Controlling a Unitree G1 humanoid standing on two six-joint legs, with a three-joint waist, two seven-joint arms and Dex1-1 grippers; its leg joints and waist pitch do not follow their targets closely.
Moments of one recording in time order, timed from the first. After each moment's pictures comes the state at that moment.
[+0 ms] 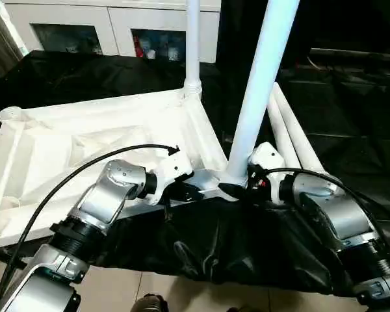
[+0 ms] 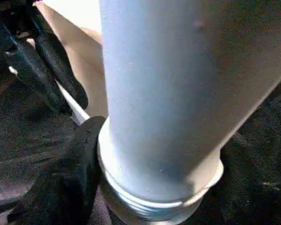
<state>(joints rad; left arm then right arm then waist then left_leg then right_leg) -0.58 0.39 -0.35 0.32 0.00 0.36 -1.11 -0.44 -0.41 0.22 0.22 0.13 0.33 0.87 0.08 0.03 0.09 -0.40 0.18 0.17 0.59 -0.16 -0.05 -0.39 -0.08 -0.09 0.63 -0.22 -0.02</state>
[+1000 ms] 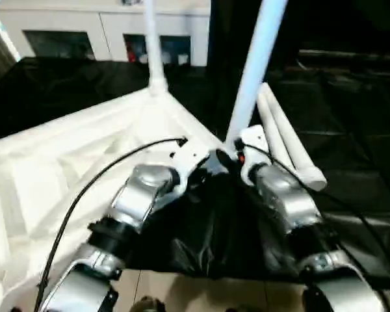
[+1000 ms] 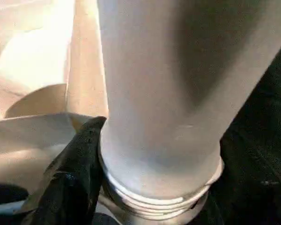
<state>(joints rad) -0.61 0.15 -0.29 0.39 0.08 0.51 -0.68 -0.60 -0.06 0.06 0.59 0.04 0.25 0.28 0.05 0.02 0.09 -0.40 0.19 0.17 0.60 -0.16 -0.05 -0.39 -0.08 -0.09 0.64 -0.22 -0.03</state>
